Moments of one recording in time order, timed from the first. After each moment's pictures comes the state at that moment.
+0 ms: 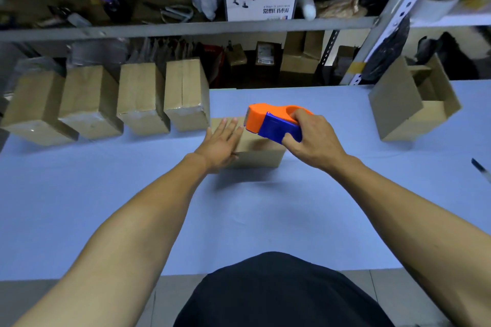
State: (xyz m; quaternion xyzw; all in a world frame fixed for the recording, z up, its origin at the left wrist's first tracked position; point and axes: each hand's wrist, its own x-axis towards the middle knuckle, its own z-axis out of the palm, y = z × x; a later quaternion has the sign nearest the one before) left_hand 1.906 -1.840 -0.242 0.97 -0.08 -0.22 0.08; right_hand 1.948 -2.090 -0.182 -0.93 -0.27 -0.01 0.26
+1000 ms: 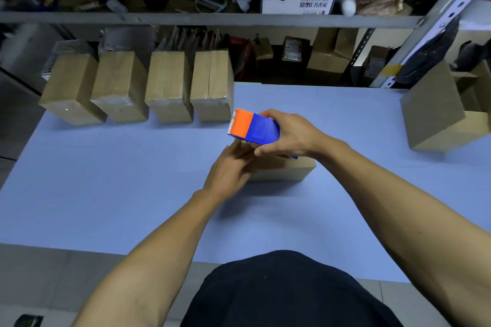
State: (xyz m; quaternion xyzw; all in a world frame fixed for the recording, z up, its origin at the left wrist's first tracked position) left_hand 1.826 -1.838 -0.264 0.96 -0.07 0.04 0.27; right_hand 1.953 -2.007 -0.170 -0.87 -0.33 0.23 0.27
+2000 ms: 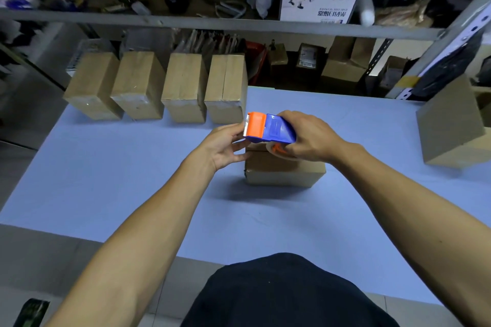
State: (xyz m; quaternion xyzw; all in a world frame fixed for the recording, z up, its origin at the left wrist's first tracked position) left_hand 1.871 -1.808 -0.202 0.50 0.35 -0.13 0.78; right_hand 1.967 -2.015 -0.181 -0.88 -0.41 0.13 0.22
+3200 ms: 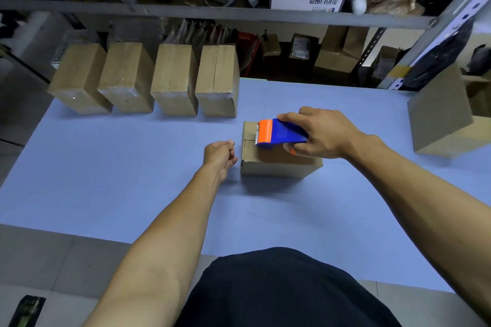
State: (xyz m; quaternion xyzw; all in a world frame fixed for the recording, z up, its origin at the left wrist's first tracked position) left_hand 1.860 -1.834 -0.276 0.53 0.51 0.01 0.68; right_hand 1.975 -2.058 -0.172 -0.88 -0.47 0.08 0.06
